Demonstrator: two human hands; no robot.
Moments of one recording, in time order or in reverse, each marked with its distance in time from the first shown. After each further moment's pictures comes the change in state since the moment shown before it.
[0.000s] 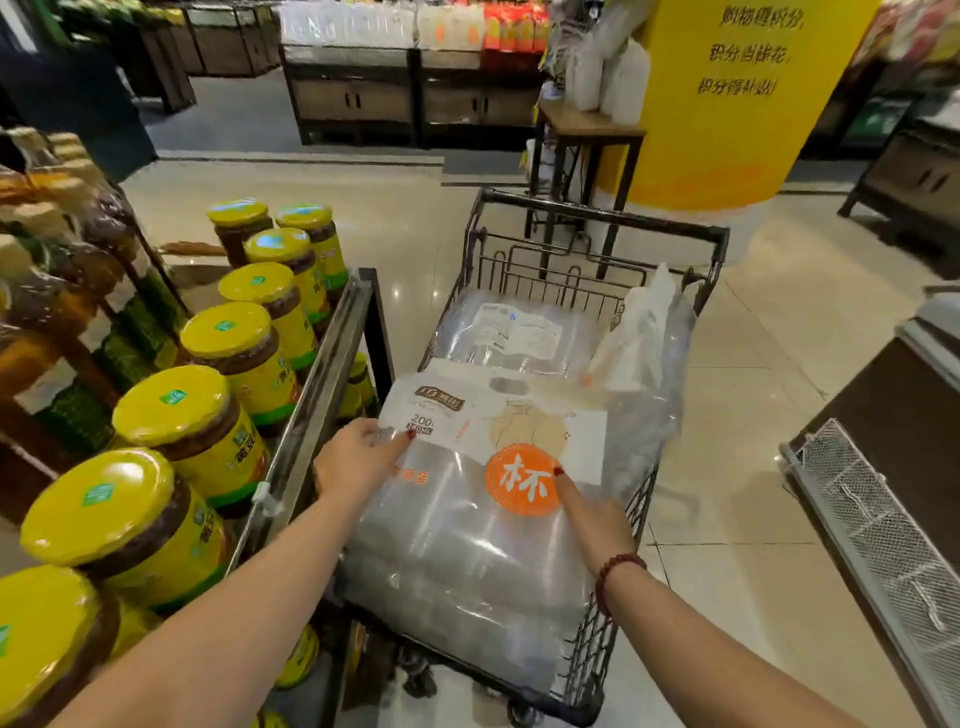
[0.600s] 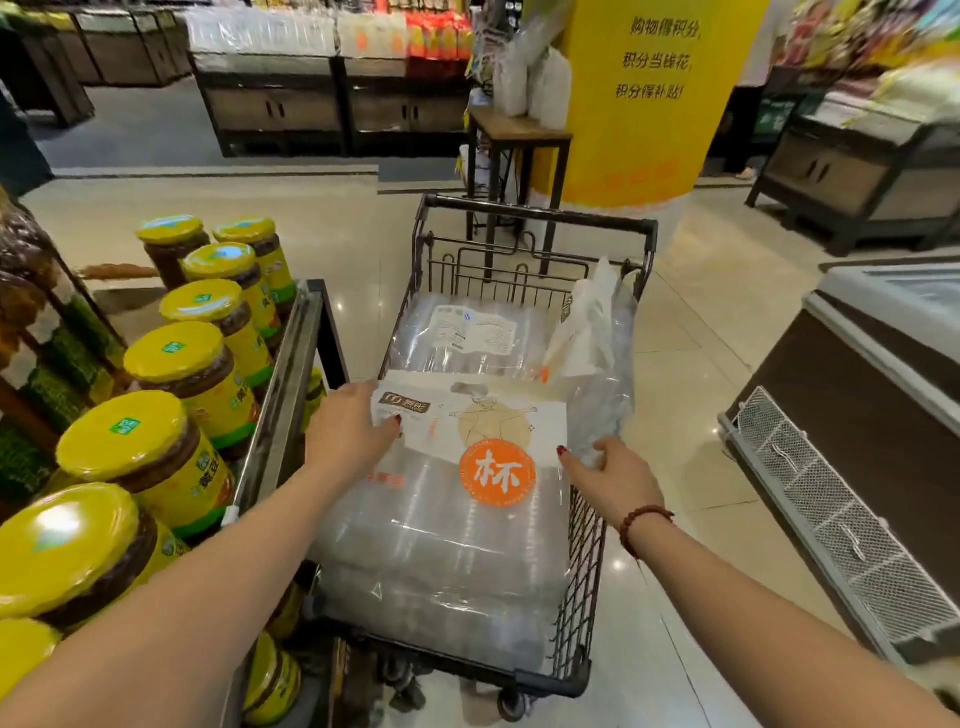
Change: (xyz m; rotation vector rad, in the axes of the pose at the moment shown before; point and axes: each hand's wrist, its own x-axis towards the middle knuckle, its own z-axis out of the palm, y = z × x) left_hand 0.027 0.025 -0.004 0.276 -0.100 0.489; right_hand -0.010 -0.031 -0.050 -0.499 0.153 -0.151
